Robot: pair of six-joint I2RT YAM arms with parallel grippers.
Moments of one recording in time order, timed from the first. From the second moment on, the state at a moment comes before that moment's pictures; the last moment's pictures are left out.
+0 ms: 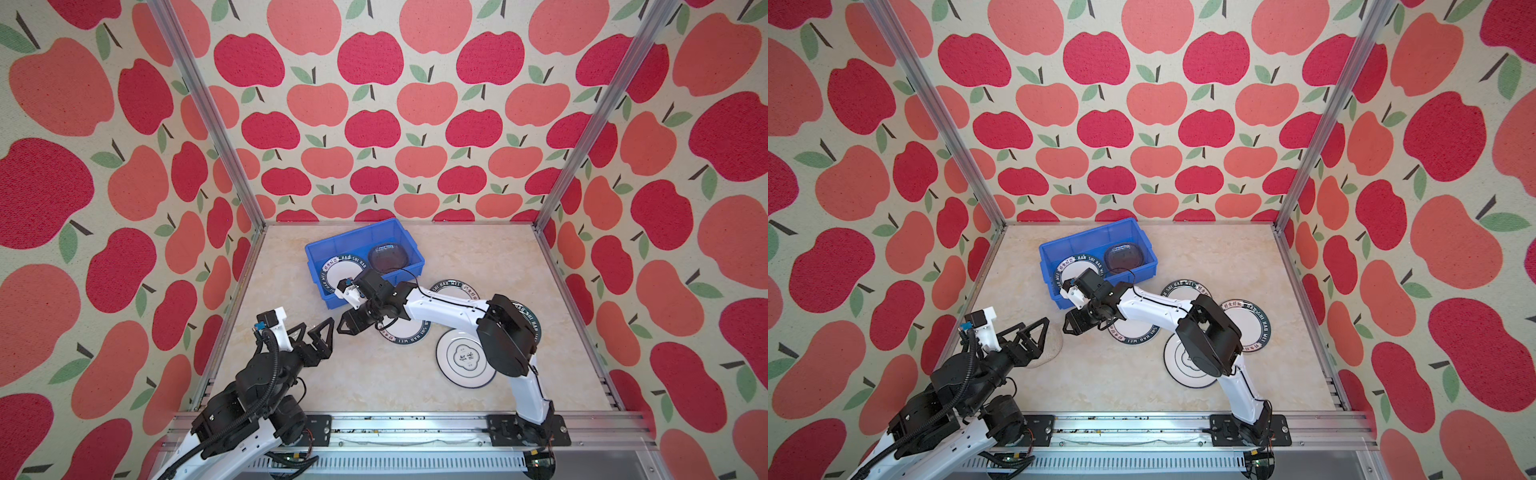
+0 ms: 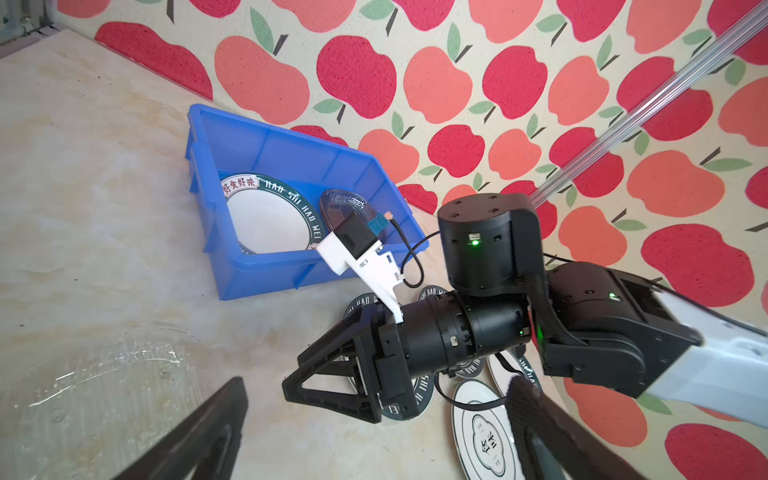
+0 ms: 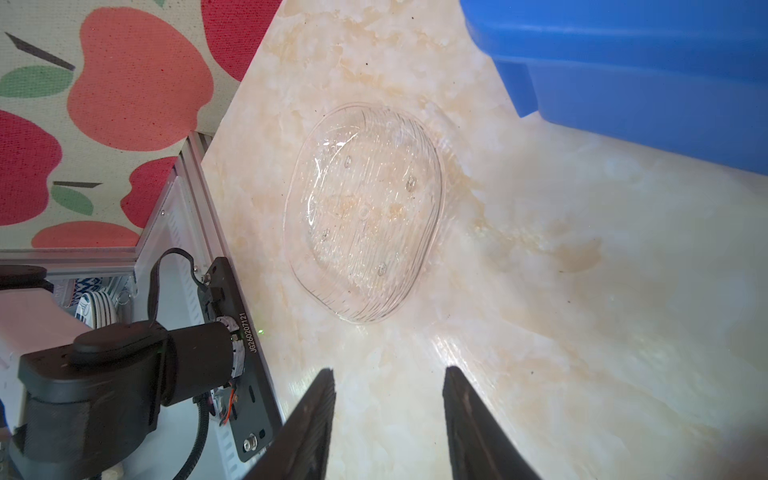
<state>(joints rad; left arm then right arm) -0.84 0.12 0.59 -0.68 -0.45 -0.73 1.07 2.12 1.66 -0.44 -0.45 0.37</state>
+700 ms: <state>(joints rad) -0.80 0.21 0.59 -0.68 -0.47 -0.67 1.10 2.38 1.95 -0.57 -0.50 0.36</state>
